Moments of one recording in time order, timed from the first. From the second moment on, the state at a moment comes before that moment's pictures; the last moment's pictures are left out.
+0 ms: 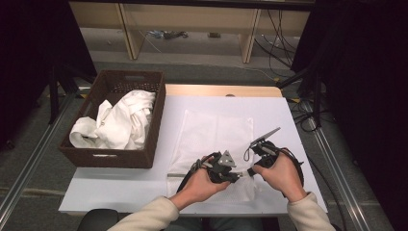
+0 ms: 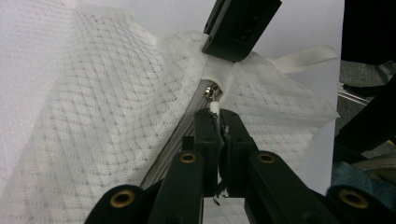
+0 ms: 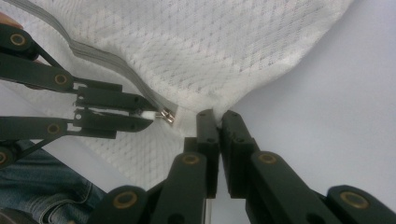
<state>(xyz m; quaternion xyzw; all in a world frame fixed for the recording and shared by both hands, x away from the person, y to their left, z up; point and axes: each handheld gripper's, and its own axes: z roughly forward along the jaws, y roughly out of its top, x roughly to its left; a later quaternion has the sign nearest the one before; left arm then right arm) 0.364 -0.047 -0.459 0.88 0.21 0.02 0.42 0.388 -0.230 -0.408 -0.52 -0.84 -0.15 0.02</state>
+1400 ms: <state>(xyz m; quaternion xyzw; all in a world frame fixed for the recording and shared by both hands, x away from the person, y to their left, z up) 0.362 -0.030 -0.449 0.90 0.20 0.03 0.38 0.390 -0.233 -0.413 -0.53 -0.83 -0.15 0.01</state>
